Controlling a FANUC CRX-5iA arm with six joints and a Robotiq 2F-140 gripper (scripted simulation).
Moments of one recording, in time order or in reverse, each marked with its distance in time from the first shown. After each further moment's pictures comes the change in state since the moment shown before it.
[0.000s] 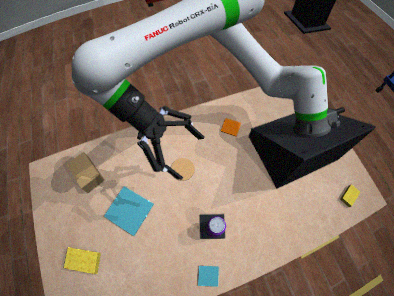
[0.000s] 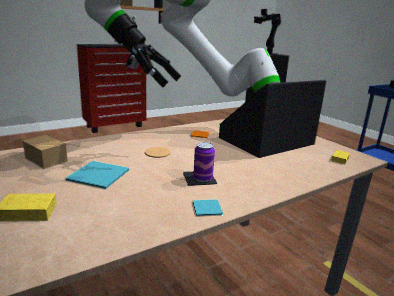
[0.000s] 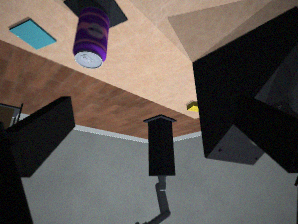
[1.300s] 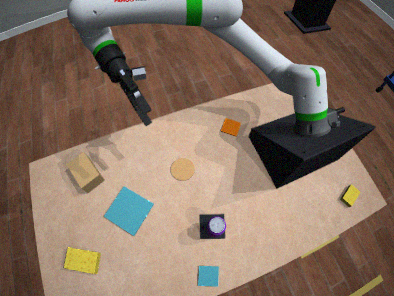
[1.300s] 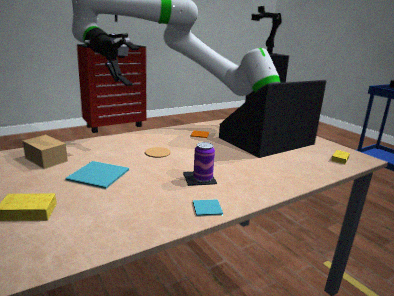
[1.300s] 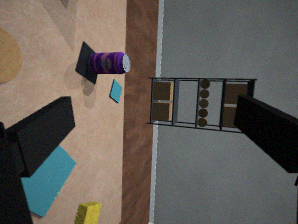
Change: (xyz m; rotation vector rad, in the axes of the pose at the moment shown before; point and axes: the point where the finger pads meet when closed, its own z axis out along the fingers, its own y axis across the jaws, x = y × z) arm 0.098 0.054 -0.151 0.032 -0.662 1.819
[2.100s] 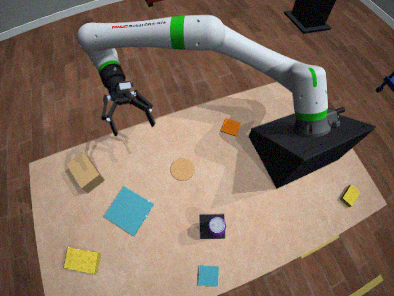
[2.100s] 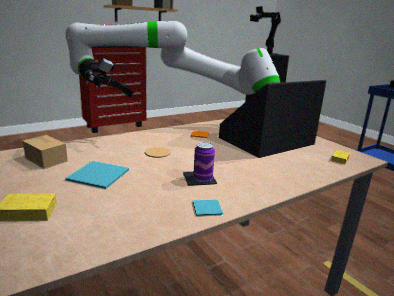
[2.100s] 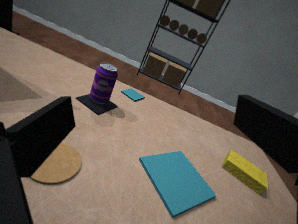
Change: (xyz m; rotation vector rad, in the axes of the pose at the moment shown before) arm -0.046 -0.096 -0.014 -0.244 -0.009 1.161
